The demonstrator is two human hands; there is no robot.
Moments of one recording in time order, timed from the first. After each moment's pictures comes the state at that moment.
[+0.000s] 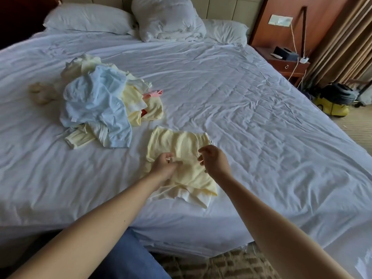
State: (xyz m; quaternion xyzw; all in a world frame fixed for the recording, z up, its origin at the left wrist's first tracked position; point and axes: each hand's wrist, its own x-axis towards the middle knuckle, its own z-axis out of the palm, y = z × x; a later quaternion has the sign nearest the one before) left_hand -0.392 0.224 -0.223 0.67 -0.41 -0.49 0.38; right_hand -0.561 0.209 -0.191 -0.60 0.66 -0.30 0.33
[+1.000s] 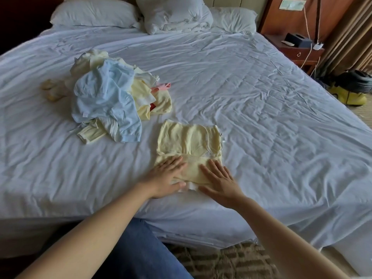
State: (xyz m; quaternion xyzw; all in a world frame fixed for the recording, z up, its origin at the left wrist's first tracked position) left_hand -0.338 0.254 -0.253 0.52 -0.83 -0.19 -0.04; right_hand -0.593 0.254 -0.272 -0.83 0.53 -0.02 0.19
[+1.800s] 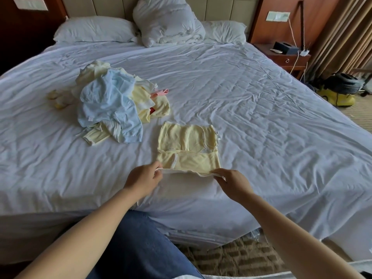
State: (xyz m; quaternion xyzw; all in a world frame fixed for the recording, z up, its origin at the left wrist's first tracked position) left_hand -0.306 0.303 -0.235 0.66 -0.73 -0.14 0.16; right_hand -0.608 0.292 -0.240 -0.77 0.60 -0.15 0.17
